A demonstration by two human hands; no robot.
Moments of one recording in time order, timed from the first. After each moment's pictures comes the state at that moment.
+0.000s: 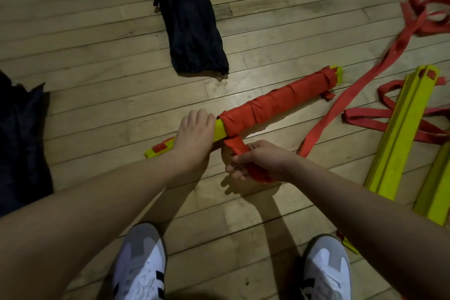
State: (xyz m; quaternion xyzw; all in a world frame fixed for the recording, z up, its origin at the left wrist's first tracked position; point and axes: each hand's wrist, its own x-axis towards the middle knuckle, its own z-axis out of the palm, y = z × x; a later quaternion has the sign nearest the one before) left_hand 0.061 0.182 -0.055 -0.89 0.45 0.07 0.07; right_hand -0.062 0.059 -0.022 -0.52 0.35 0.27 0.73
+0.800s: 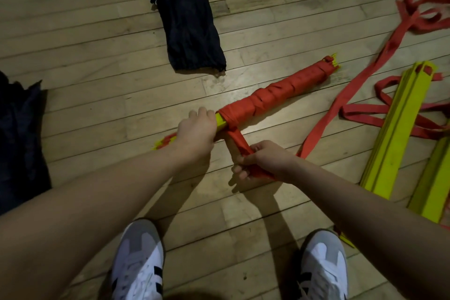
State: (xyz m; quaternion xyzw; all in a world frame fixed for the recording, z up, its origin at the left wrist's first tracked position) left_hand 0.057 0.169 -0.040 -0.90 0.40 0.15 0.05; right_hand -0.078 0.057 -0.025 -0.56 0.38 0.24 0.70
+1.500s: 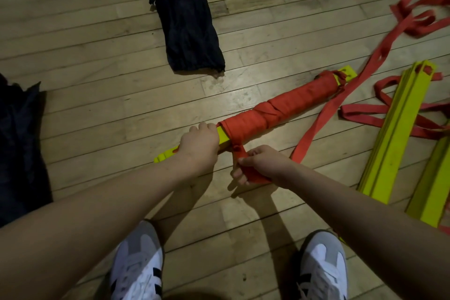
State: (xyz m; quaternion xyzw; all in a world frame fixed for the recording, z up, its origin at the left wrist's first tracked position) left_hand 0.038 0.174 -0.045 -0.90 0.39 0.19 0.07; right_hand -0.079 0.065 -0.028 -0.56 0.39 0.23 0.69
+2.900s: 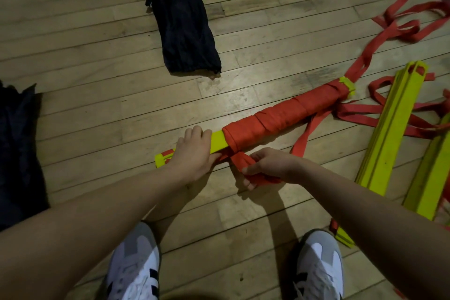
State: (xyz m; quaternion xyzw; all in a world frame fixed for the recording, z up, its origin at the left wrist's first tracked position) left_hand 0.035 0.194 -0.060 -0.88 0.42 0.20 -0.04; right_hand -0.091 0.040 -0.023 -0.60 0.34 0.34 0.64
